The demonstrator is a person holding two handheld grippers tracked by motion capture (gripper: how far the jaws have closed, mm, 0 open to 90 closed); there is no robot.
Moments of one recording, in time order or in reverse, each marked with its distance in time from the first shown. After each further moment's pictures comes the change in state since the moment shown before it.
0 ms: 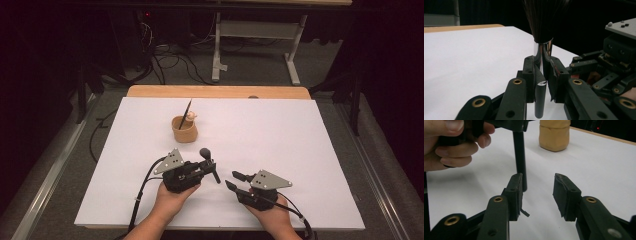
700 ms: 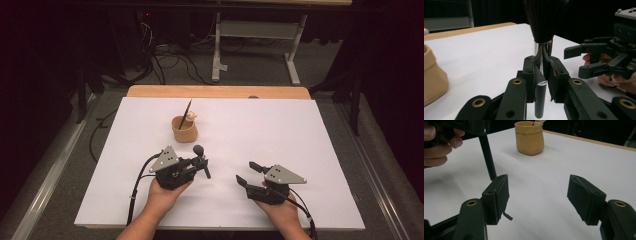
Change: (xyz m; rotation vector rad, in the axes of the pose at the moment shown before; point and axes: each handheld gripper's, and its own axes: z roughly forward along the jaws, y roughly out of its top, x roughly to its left) left arm 0.011 0.006 -0.013 0.039 0.089 0.056; right arm -0.026 -0.004 -0.015 -0.049 -0.095 0.066
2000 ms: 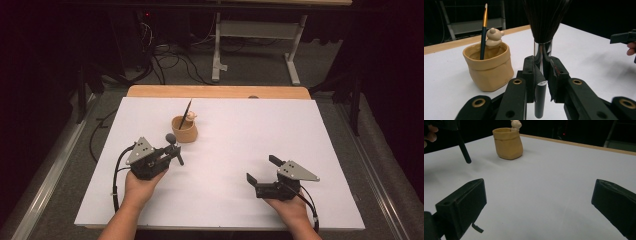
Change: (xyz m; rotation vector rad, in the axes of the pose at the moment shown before) left arm 0.042 0.006 -0.042 0.006 0.206 0.029; right arm -0.025 -0.002 -0.012 -0.038 -0.093 0.057
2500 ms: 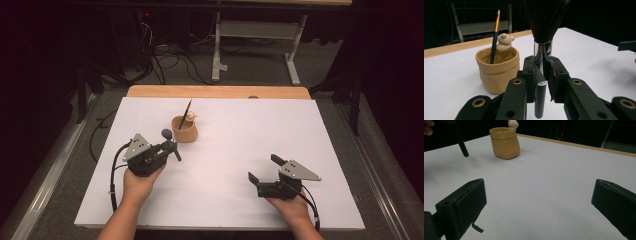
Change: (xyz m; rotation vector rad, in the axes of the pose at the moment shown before) left arm 0.008 0.009 -0.001 -0.018 0.048 -0.034; right arm -0.004 -0.001 -0.001 0.000 -0.013 -0.007
